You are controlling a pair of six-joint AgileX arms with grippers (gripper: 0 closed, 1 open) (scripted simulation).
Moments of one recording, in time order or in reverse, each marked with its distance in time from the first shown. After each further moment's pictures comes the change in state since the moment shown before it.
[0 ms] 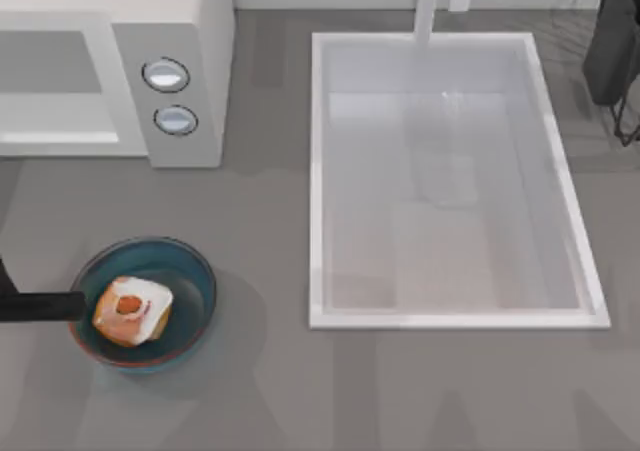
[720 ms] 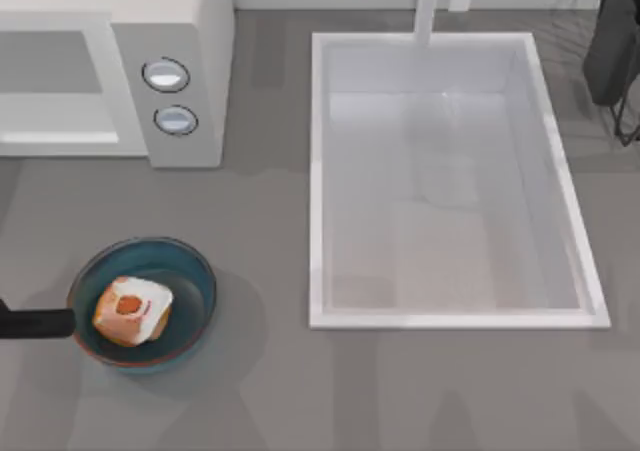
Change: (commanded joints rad) left arm 0.049 -0.170 -0.031 -0.137 0.051 -0.003; right arm 0.000 0.000 0.000 0.000 0.000 0.000
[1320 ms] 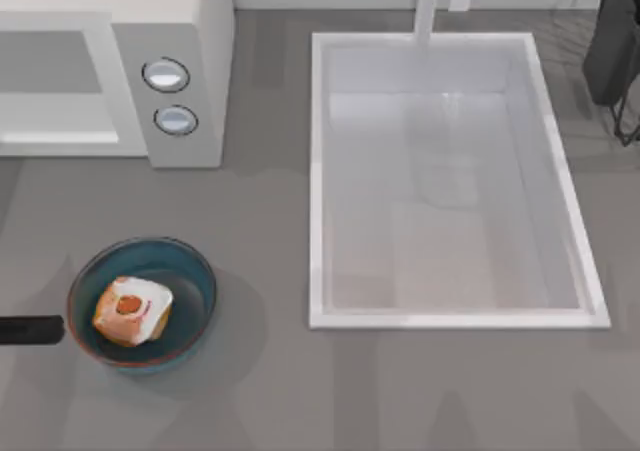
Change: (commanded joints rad) left arm 0.066 -0.112 -0.004 -0.111 0.070 -0.001; right arm 0.000 0.000 0.000 0.000 0.000 0.000
